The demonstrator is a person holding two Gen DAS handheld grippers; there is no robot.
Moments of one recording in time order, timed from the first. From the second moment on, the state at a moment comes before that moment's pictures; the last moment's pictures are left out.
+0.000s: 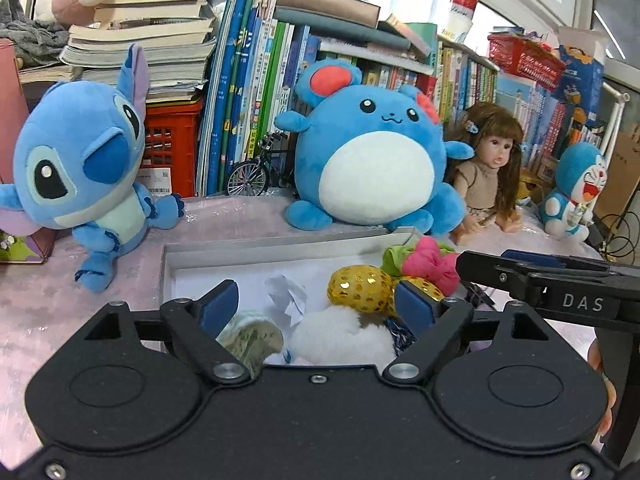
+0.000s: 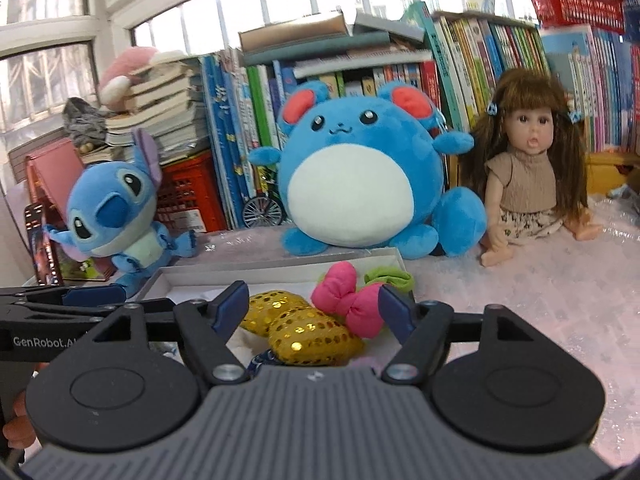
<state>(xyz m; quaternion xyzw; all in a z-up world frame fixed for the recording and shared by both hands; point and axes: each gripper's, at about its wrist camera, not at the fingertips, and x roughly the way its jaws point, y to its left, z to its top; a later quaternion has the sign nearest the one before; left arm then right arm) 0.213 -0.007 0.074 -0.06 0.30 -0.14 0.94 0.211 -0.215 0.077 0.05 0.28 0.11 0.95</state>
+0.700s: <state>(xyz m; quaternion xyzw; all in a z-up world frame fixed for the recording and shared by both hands) 0.123 0.010 0.076 -0.03 0.26 -0.15 0.95 0.132 -0.202 0.087 0.00 0.22 0.13 0.97</state>
